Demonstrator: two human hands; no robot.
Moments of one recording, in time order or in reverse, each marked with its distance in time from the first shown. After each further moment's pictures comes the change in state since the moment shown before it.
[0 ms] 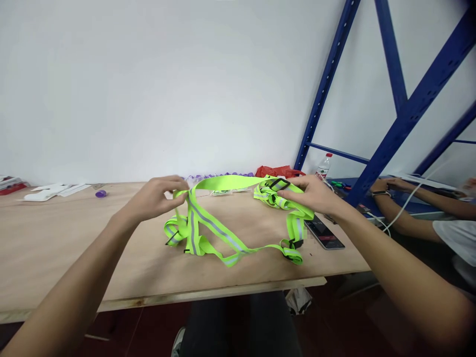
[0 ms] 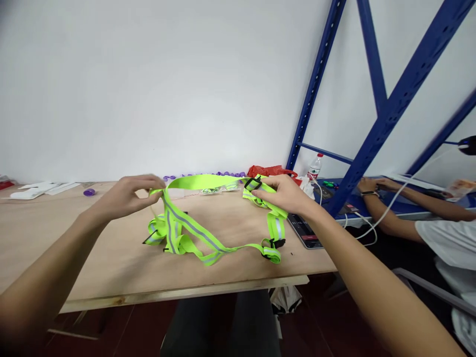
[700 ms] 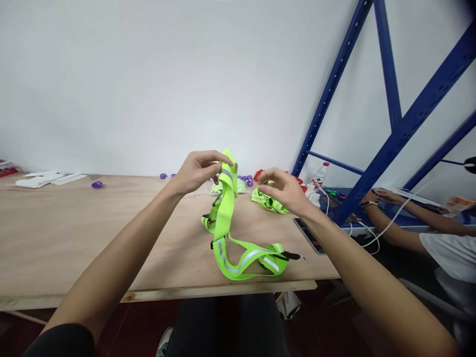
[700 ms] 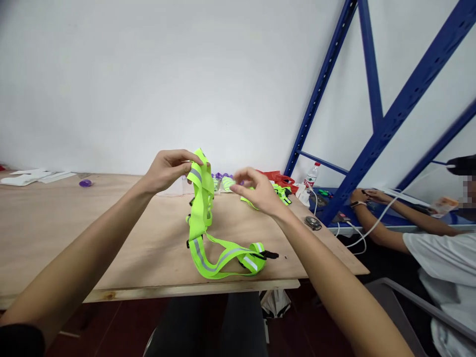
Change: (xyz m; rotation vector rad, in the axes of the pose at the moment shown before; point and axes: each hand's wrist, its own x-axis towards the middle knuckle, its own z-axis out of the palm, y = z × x) left_hand 0.070 0.040 0.034 -0.824 0.179 0.168; right_hand 0.029 -0.027 0.044 0.479 0.088 -0.054
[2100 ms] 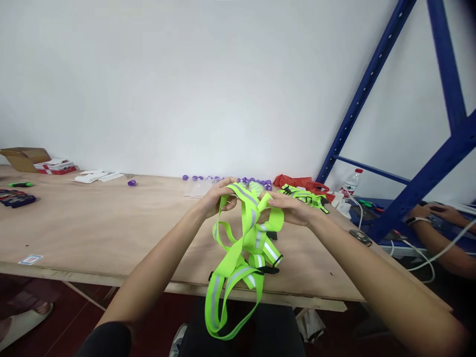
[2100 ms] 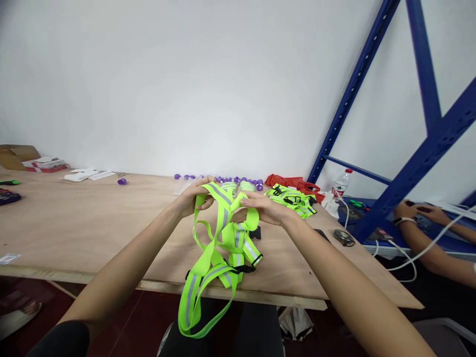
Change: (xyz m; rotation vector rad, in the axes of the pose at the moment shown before) left_hand -0.048 -0.036 0.014 -0.580 -0.012 -0.448; right_hand 0.009 0.019 0.030 0.785 -0.655 0.460
